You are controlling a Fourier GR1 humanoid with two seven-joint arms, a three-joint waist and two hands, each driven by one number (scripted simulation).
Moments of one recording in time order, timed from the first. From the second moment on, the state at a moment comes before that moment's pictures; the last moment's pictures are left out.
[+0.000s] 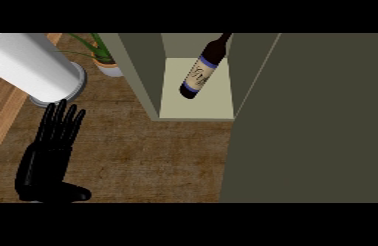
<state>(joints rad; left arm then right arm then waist) 0.06 0.44 -0.19 -1.53 0.74 -0.14 -0.47 0.24 -0.92 0.85 -2.51 -0.01 -0.37 -0.01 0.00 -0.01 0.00</state>
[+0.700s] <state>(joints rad) 0.08 0.55 -0.07 -1.50 0.82 -0.28 -0.43 0.14 -0.87 0.85 -2.50 -0.01 -0.31 0.08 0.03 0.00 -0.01</state>
